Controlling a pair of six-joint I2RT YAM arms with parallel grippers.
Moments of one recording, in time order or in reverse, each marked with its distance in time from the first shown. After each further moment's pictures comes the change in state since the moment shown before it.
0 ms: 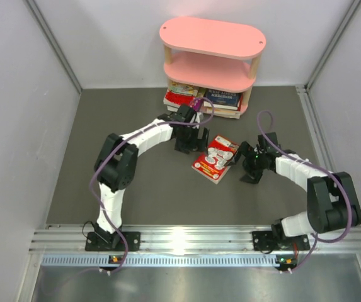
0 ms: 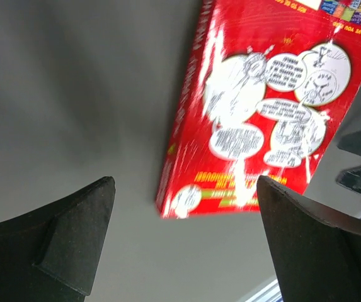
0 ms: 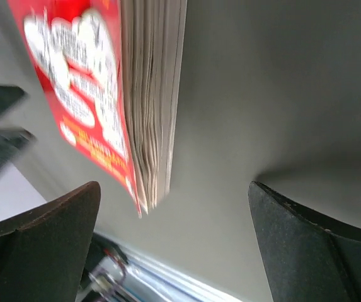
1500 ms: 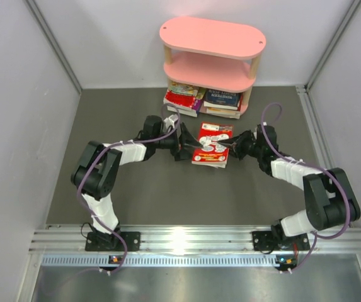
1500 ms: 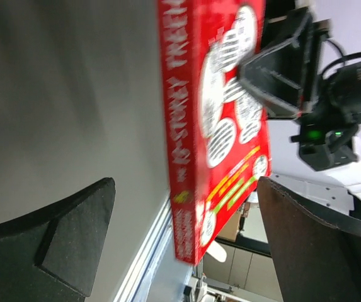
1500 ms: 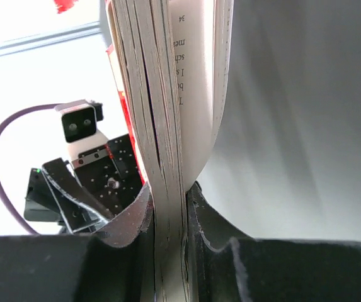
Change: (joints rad) left arm 0.196 -0.185 -0.595 0.925 0.640 -0.642; right arm 0.060 0.050 -0.035 0.633 -0.050 0.476
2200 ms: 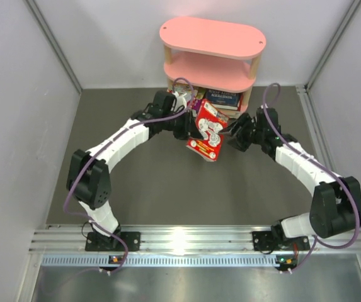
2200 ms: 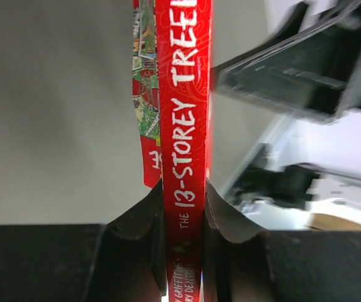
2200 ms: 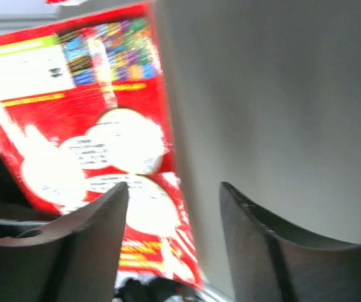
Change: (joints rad) left arm -0.111 -0.084 0.455 -0.694 -0.272 0.397; right arm 0.027 -0.060 0.253 -0.417 0.105 -0.236
